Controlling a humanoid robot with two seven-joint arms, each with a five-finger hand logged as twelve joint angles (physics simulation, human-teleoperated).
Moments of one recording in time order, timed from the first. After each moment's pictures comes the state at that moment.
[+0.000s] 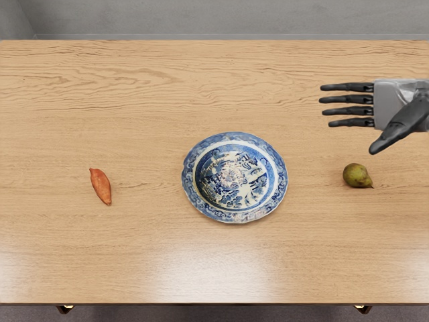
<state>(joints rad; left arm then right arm) -0.02 0.00 0.32 -0.19 0.08 0.07 0.17 1.03 -1.12 0.42 1.41 0.21 0.61 -0.48</state>
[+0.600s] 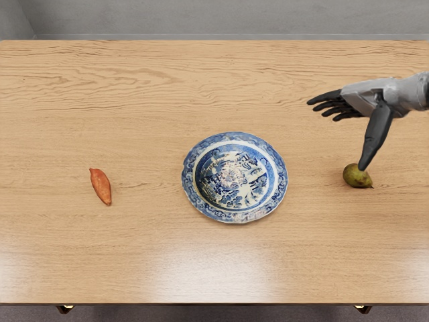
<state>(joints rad) -0.02 0.00 0.32 -0.19 0.08 0.07 0.17 1.15 -0.92 0.48 1.42 -0.58 0.61 -0.55</state>
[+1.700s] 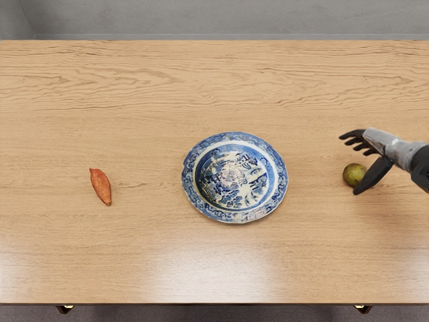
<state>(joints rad) -0.02 0.00 0.32 -0.19 0.08 0.07 0.17 0.73 -0.94 0.47 1.65 -0.91 -0.11 -0.53</state>
